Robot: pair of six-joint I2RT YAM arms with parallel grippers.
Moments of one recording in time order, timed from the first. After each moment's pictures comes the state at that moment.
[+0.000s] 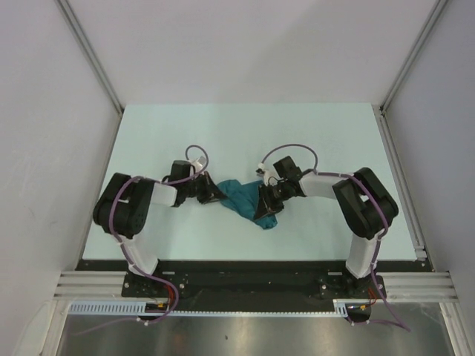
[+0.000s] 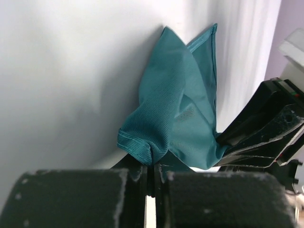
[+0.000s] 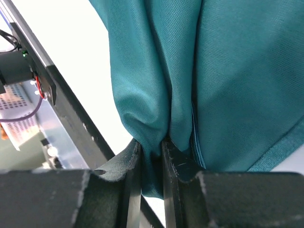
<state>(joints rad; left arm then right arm) -0.28 1.82 0.71 0.35 0.68 -0.68 0.53 1.82 0.94 -0.23 -0.74 0.32</state>
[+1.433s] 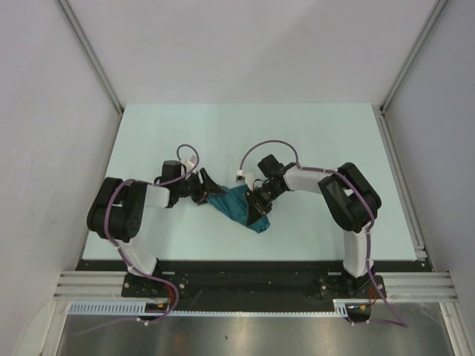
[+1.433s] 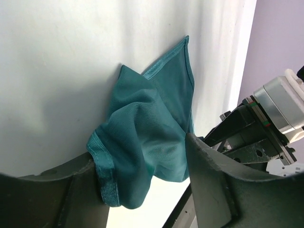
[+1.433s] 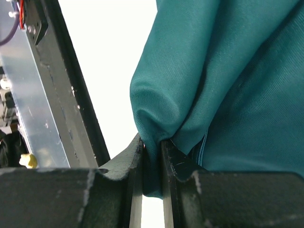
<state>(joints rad) -0.18 1.74 0.63 0.36 0.76 -0.72 0.64 1.98 1.19 -0.47 -0.86 -0.14</state>
